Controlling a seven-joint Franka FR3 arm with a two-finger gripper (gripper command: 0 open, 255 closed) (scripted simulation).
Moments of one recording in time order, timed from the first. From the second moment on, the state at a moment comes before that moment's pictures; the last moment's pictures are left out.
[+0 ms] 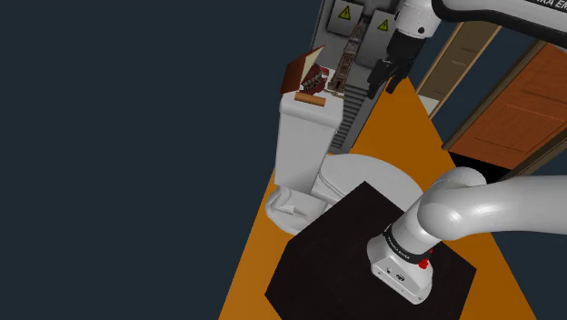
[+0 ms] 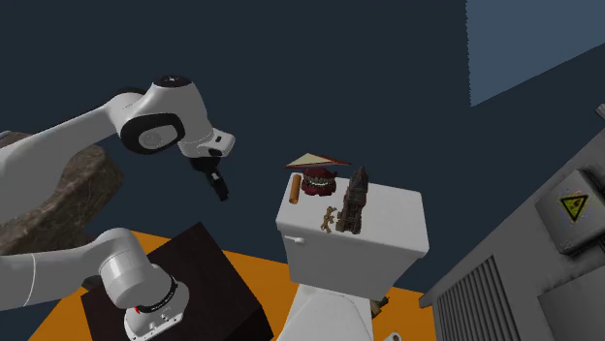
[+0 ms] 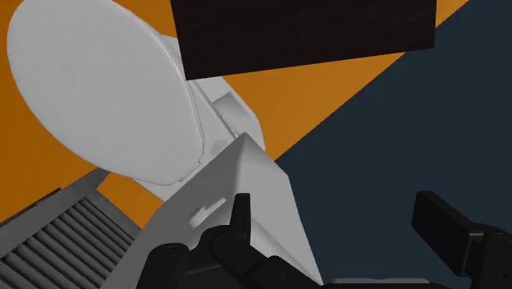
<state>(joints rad) 0.00 -0.77 -0.06 -2.29 -0.08 1.53 0.06</state>
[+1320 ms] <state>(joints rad) -0.18 -0.19 -0.02 -1.84 -0.24 1.77 0.50</state>
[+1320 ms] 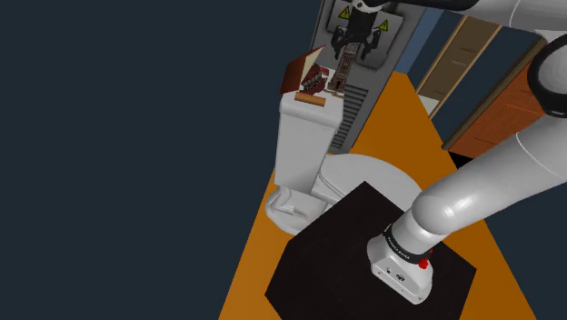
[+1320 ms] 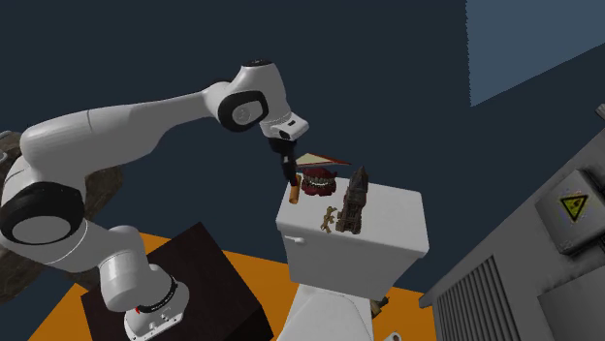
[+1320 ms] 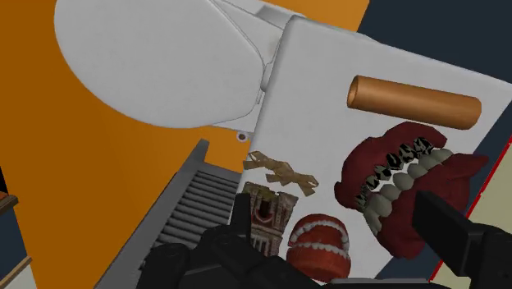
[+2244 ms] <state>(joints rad) -0.26 0.23 -0.10 -1.26 -0.35 1.69 0.74</state>
